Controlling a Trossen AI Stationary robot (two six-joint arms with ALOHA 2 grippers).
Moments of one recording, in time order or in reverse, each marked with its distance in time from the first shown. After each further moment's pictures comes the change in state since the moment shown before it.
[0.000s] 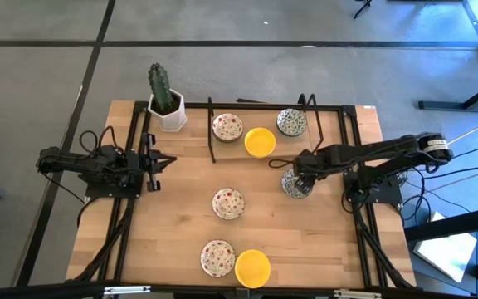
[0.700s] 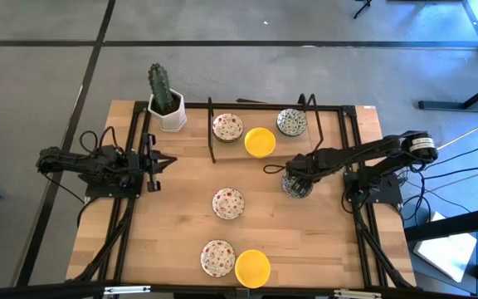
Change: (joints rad) left arm 0.000 0.000 0.000 -0.009 0.000 0.000; right arm 0.000 0.163 0.000 0.045 0.001 -0.045
